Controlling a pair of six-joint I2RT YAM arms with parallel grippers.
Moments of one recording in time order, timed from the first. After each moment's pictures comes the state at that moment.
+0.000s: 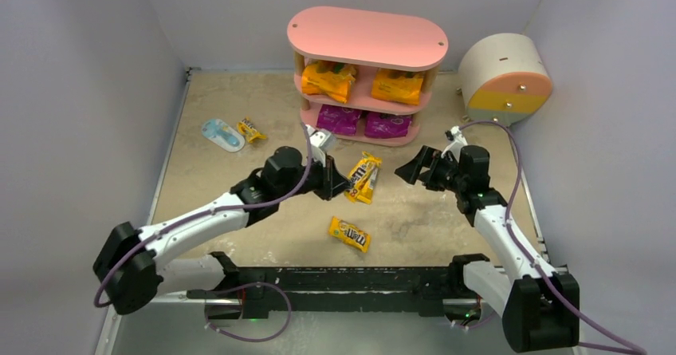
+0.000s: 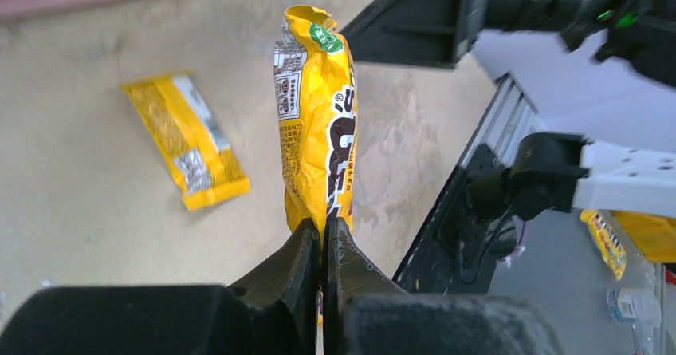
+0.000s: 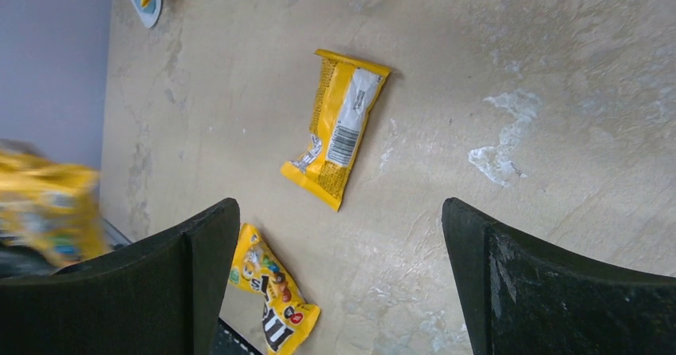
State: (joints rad) left arm -0.83 1.21 0.72 0.12 0.26 -0.51; right arm 0.08 0.98 0.50 -0.10 -0.52 0.52
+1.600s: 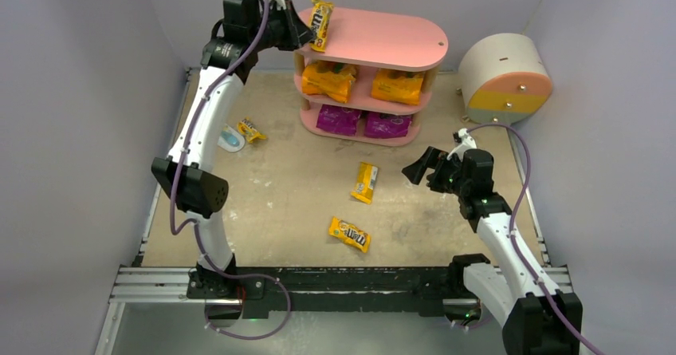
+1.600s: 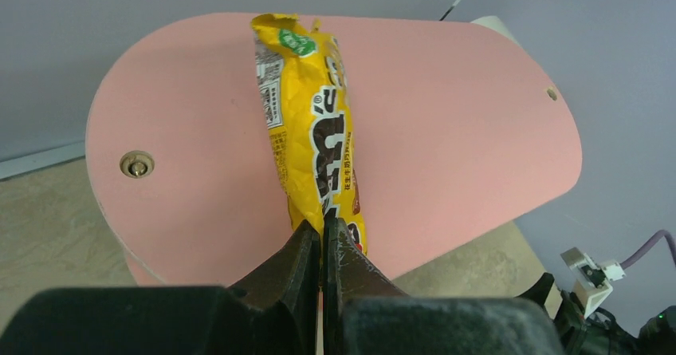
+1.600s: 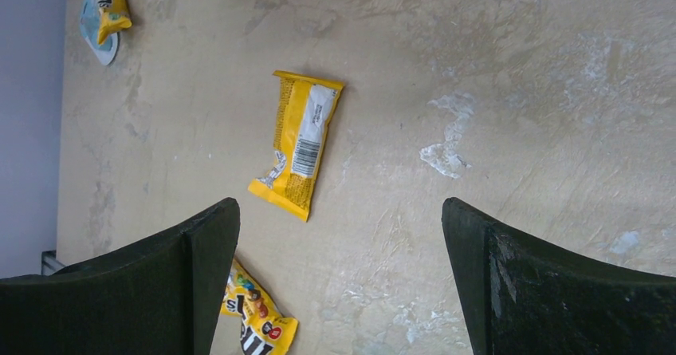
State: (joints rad) left arm -0.29 1.90 2.24 -0.56 0.40 -0.34; right arm 0.08 0.88 0.50 -0.19 -0.37 0.50
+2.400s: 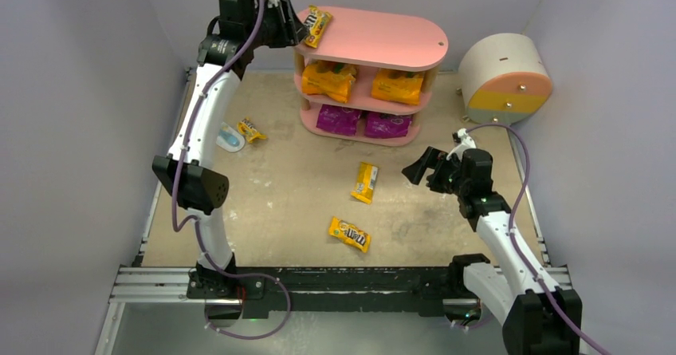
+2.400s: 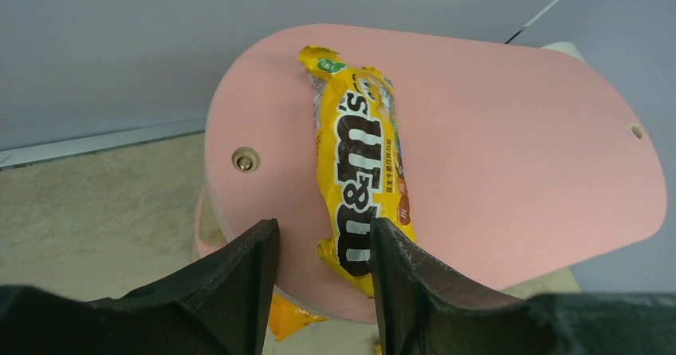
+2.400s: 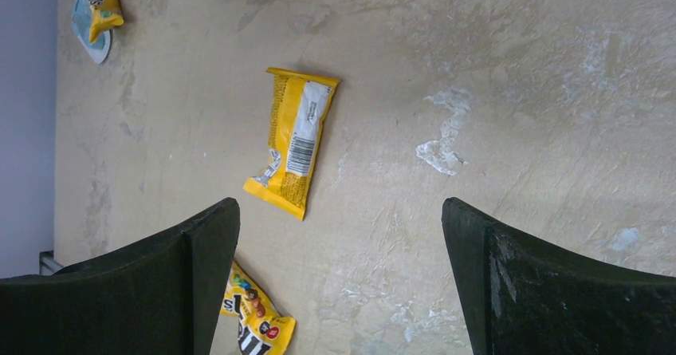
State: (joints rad) left arm -0.25 1.94 2.29 -0.62 0.28 -0.34; right arm 0.08 0.89 0.50 -0.18 -0.36 0.50
